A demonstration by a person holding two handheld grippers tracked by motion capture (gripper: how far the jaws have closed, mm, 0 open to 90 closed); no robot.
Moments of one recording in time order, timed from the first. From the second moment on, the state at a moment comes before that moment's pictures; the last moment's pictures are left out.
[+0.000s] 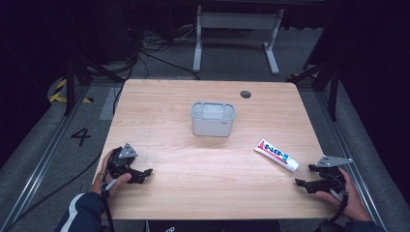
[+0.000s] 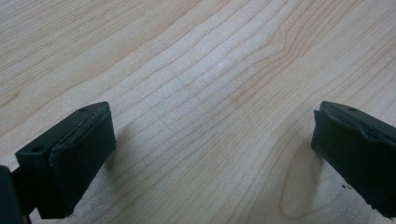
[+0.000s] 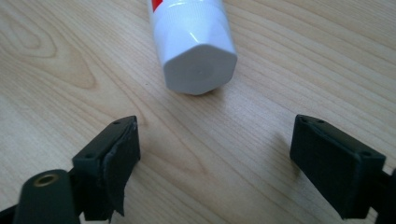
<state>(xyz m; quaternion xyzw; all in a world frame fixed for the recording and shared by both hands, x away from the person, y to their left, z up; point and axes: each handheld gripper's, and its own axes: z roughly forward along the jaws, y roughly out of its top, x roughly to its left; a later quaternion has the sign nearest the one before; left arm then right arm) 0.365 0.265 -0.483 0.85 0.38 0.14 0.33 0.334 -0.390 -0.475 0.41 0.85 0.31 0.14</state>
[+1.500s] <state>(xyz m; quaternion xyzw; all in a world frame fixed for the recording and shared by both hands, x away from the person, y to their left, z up) 0.365 0.263 -0.483 0.85 0.38 0.14 0.32 0.424 -0.292 -0.427 0.30 0.92 0.24 0.12</state>
